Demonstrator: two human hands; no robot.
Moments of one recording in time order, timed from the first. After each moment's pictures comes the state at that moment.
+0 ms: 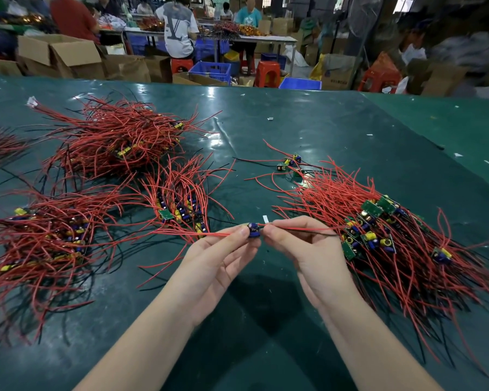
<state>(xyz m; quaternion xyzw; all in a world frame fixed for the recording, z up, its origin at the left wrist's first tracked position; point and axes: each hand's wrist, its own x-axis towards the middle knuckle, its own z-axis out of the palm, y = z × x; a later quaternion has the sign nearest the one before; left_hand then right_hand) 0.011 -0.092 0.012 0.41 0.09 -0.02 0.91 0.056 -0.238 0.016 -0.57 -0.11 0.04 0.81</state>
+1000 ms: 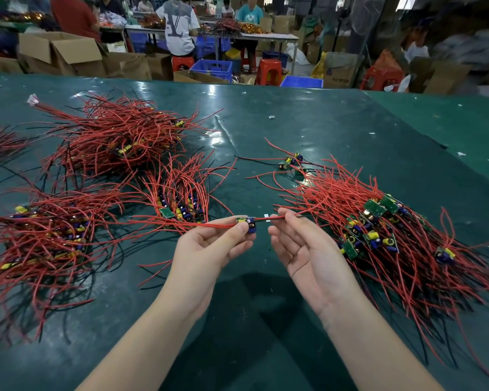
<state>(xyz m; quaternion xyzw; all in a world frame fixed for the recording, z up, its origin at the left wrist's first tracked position) 0.011 -0.095 0.012 0.49 0.08 0.13 0.86 0.055 -0.236 0.017 -0.43 0.03 0.17 0.89</state>
